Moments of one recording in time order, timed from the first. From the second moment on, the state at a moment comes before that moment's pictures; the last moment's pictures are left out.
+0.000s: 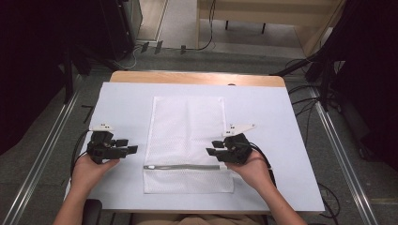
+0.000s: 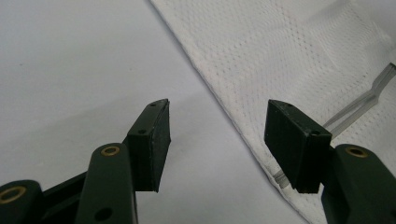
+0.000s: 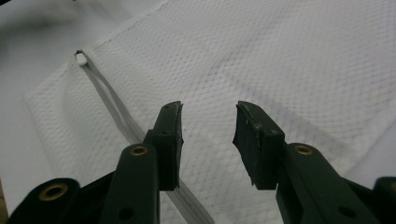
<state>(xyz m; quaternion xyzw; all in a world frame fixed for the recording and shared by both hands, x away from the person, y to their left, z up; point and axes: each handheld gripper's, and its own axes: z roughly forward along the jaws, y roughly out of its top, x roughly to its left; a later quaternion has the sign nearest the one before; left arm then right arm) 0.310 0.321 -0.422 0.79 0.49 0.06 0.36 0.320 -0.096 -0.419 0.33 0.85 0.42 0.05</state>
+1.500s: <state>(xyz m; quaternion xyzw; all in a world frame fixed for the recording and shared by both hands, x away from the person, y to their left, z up) 0.311 0.324 -0.422 0.79 0.49 0.06 0.36 0.320 -0.008 -0.428 0.27 0.87 0.41 0.00</state>
